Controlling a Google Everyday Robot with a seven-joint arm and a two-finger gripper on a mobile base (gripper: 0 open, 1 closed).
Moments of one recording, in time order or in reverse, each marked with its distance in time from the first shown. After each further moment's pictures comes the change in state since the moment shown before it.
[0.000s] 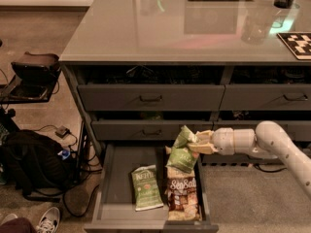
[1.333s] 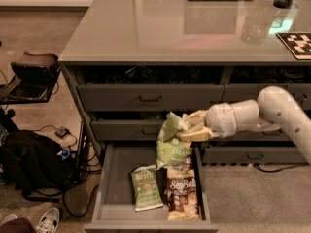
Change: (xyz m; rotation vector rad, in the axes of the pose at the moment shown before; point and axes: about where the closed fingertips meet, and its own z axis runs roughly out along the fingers) arm -0.163 0.098 -0.015 -0.289 -0.082 -0.241
